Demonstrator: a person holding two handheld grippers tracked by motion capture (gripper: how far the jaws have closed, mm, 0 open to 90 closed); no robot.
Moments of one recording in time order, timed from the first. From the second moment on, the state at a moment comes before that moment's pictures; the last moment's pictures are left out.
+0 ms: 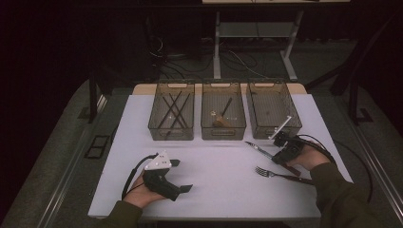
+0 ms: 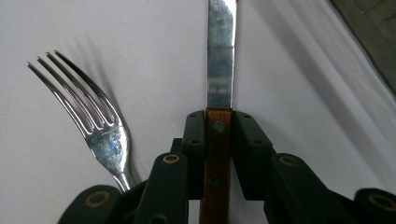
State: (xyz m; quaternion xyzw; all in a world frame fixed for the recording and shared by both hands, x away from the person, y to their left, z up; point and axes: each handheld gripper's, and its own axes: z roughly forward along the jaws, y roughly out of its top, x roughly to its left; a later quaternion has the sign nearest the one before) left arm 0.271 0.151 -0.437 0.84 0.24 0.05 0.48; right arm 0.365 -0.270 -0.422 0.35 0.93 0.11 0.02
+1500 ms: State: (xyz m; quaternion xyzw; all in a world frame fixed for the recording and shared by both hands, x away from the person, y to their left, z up) left arm 0.272 0.166 -0.437 0.84 0.25 0.06 0.48; right arm 0.343 -0.304 -0.398 0.36 0.88 0.31 0.06
